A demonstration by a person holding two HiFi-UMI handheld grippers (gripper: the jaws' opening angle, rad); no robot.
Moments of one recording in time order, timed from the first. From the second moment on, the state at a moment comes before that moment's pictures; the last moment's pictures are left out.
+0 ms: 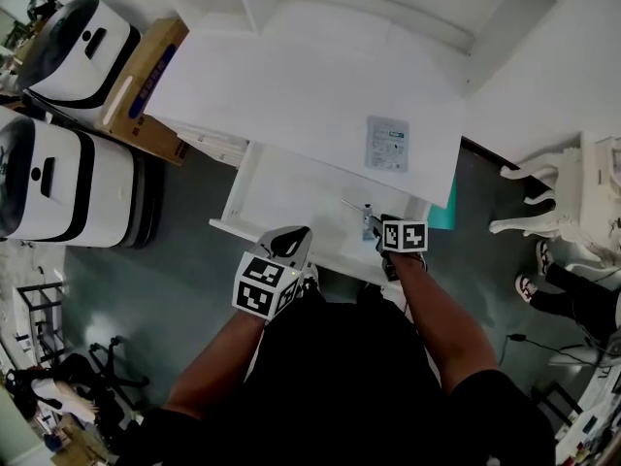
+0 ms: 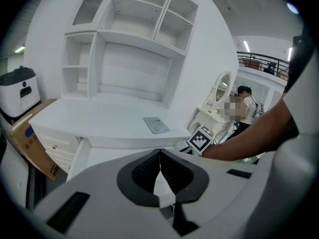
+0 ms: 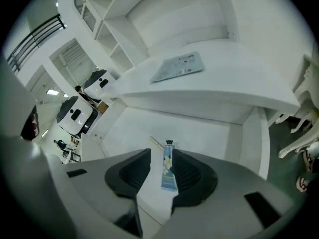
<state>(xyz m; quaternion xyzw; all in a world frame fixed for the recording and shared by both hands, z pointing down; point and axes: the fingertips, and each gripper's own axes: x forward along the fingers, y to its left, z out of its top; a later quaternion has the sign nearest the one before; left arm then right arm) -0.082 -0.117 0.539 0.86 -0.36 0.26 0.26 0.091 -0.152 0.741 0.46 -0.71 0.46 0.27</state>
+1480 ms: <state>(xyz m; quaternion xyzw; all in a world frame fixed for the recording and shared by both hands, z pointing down) -0.036 -0.129 0.514 0.89 -0.33 0.25 0.22 0.127 -0.115 0.521 0.47 -0.82 0.31 0.13</state>
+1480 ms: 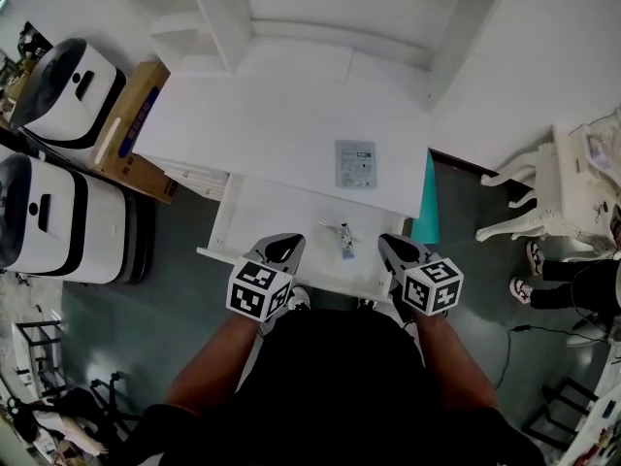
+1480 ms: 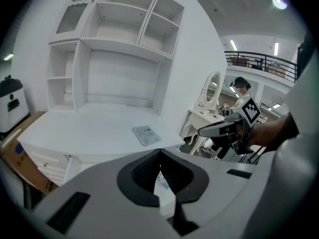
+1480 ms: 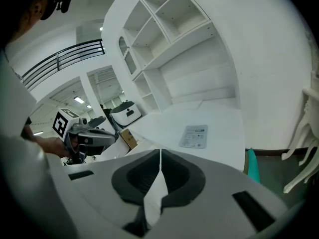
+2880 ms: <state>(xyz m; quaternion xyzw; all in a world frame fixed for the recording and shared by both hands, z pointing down) -0.061 -0.133 0.531 0.86 -0.35 0.26 0.24 0.097 -0.179 0.567 0.47 -0.82 0.20 0.25</state>
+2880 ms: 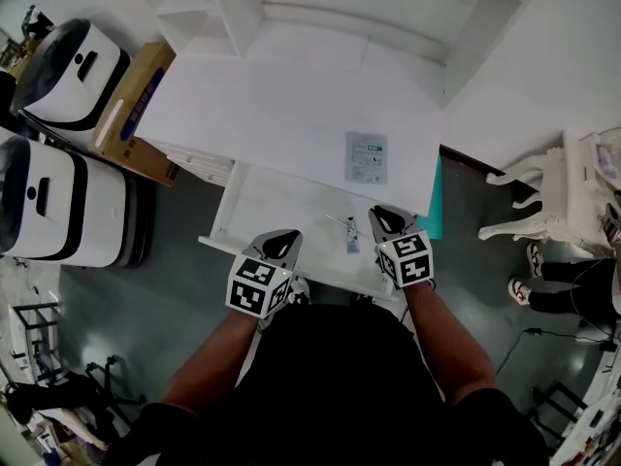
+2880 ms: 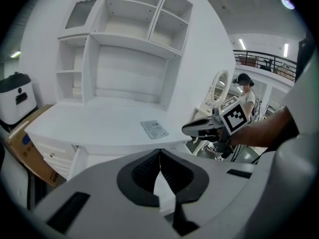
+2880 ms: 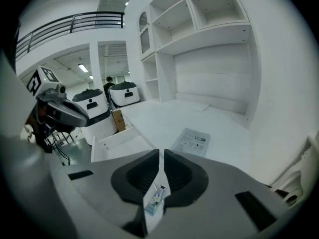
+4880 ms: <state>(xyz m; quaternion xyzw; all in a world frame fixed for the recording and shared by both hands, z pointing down) -0.099 -0.132 0.554 0.84 -0.39 0.27 0.28 0.059 -0.276 0.671 0.42 -0.80 0.10 0.42</state>
